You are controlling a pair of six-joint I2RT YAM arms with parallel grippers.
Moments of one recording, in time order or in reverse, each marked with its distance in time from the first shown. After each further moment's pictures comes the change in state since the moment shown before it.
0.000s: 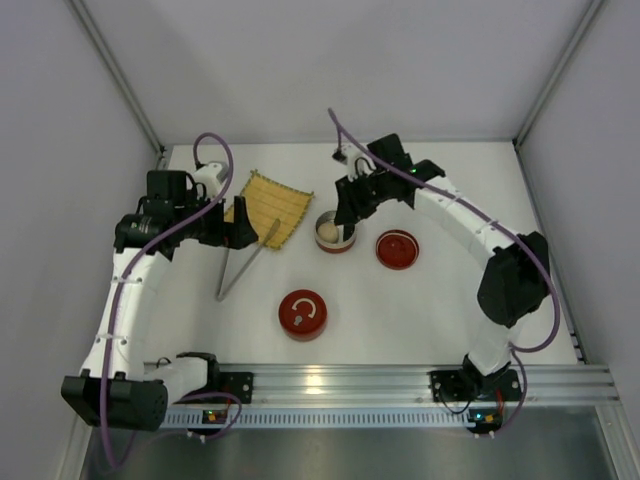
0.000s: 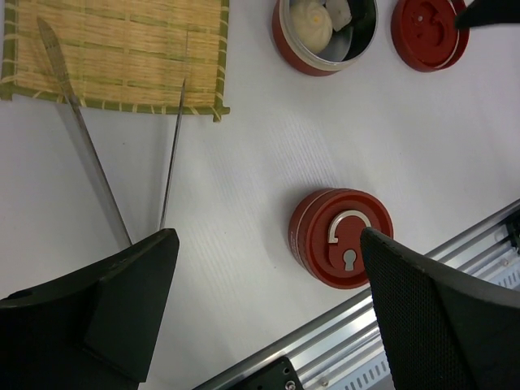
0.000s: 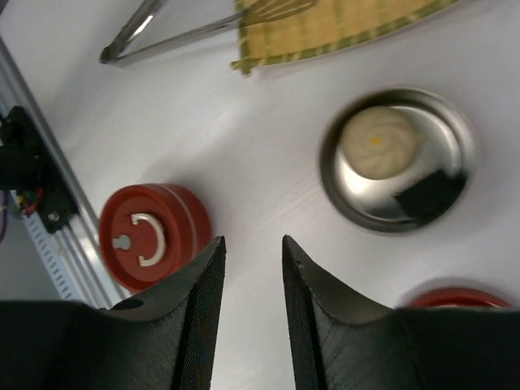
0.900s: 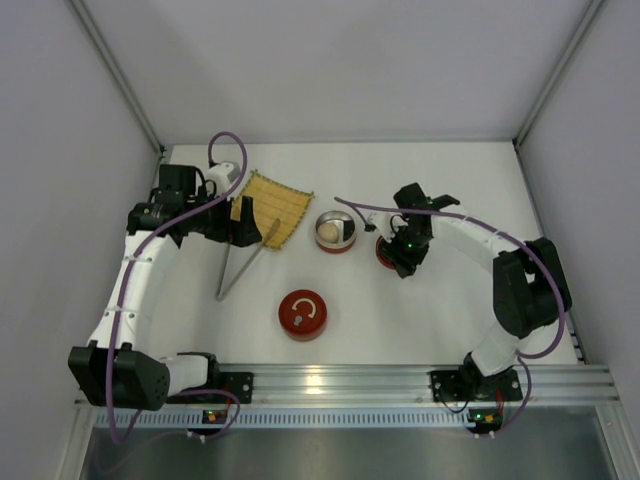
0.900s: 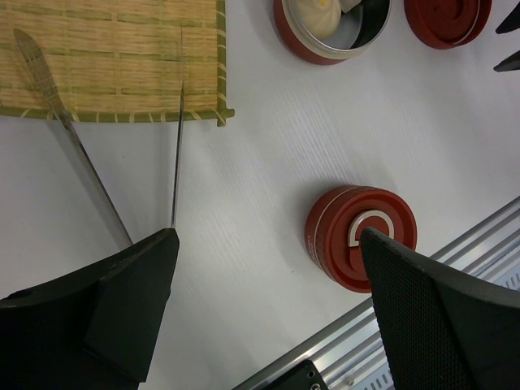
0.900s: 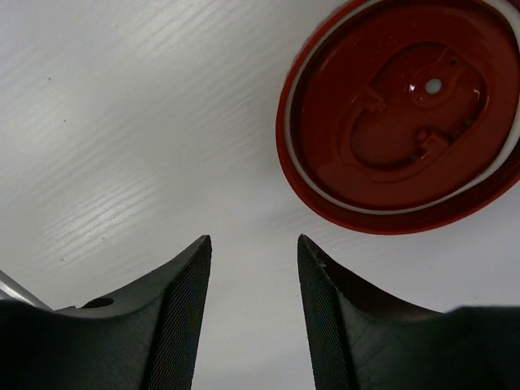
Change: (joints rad) left arm 0.000 0.102 -0.013 0.042 0.042 0.107; right arm -0.172 -0.125 -0.416 -0.201 0.331 -0.576
